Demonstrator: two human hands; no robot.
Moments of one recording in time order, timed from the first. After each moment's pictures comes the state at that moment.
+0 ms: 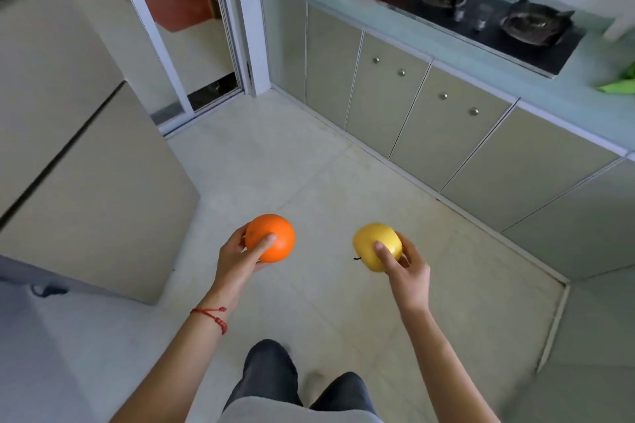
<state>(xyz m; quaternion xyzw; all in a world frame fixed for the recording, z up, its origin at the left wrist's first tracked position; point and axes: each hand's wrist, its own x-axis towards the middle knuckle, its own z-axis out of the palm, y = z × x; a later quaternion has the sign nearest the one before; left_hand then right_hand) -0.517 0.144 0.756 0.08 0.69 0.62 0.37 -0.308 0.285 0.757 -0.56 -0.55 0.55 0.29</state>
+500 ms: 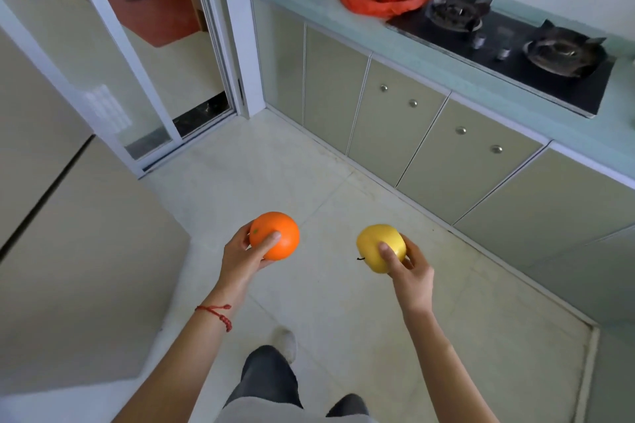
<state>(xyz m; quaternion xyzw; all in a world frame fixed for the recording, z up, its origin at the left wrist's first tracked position) -0.685 0.301 0.751 0.09 0.67 0.63 0.38 -0.473 0.428 0.752 -0.57 -0.54 0.54 0.31</state>
